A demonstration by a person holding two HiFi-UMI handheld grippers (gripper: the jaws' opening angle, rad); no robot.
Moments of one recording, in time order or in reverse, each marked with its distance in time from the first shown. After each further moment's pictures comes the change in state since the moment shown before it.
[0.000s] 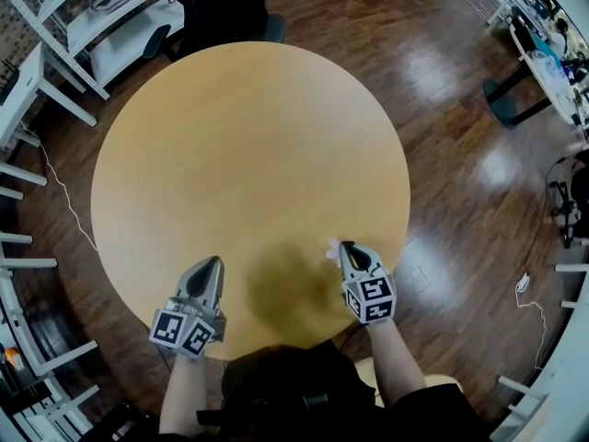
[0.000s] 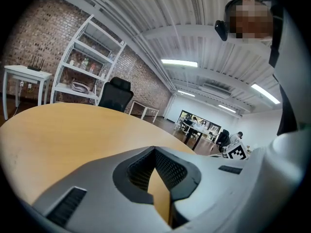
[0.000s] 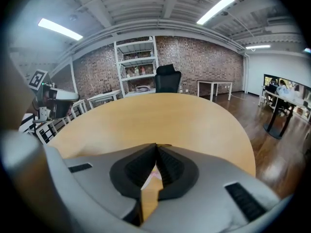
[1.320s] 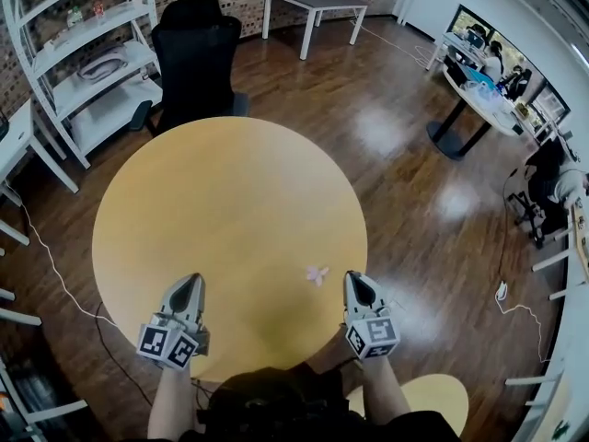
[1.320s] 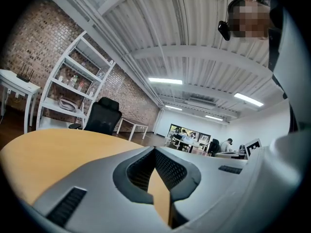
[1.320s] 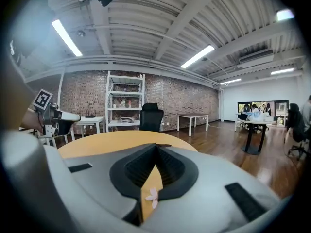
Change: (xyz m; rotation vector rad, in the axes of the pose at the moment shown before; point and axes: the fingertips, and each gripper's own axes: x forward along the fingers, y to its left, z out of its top) left arm -0.033 -0.016 0.078 0.077 -0.198 -0.149; right arm -0.151 0.012 0.083 0.015 -0.402 -0.251
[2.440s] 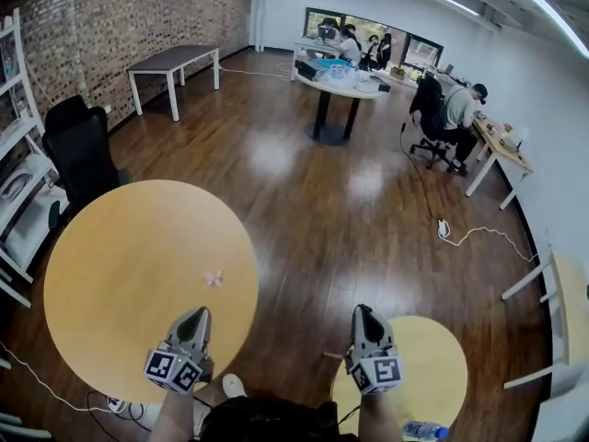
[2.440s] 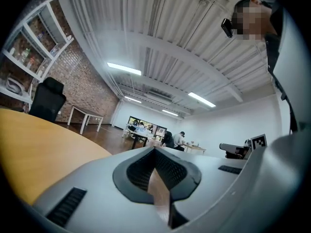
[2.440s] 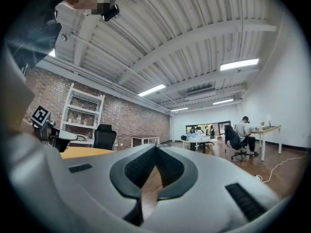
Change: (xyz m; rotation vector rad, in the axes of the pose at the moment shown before) left arm -0.004 -0.265 -0.064 0.000 0.084 -0.508; right arm -0.359 -0.097 -0.026 0.036 -0.270 -0.555
